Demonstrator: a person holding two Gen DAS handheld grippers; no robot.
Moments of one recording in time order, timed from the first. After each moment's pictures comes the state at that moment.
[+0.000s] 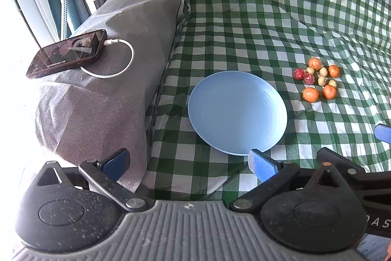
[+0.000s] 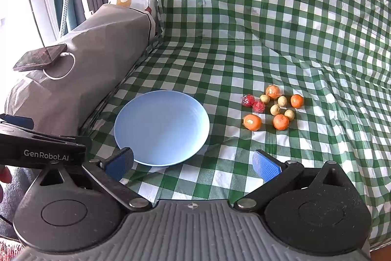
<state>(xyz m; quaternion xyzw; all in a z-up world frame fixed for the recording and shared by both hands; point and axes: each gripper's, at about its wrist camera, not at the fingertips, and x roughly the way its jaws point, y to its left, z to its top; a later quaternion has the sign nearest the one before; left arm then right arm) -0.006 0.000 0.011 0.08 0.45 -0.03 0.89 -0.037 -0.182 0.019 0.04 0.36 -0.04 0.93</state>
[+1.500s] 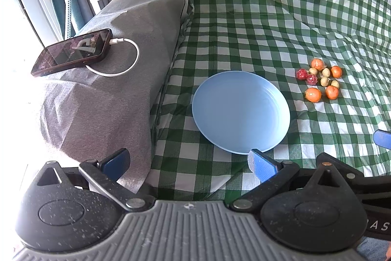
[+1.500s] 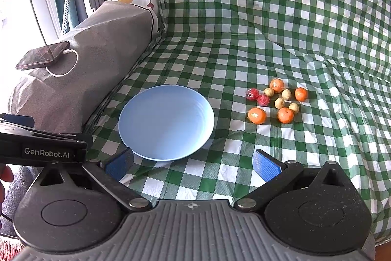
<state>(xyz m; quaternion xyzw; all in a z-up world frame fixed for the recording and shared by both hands) -0.007 0.007 0.011 0.08 0.45 -0.03 0.89 -0.043 -0.174 0.013 0.05 0.37 -0.03 0.93</state>
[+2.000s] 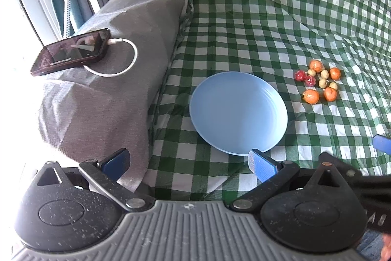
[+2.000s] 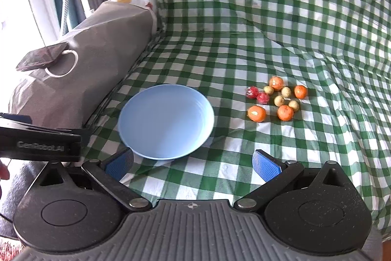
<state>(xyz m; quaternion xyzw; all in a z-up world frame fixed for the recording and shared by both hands) -0.005 -0.002 0.013 0.07 0.46 -0.03 0.89 -0.044 -0.181 0.012 0.07 0.37 -0.04 0.93</state>
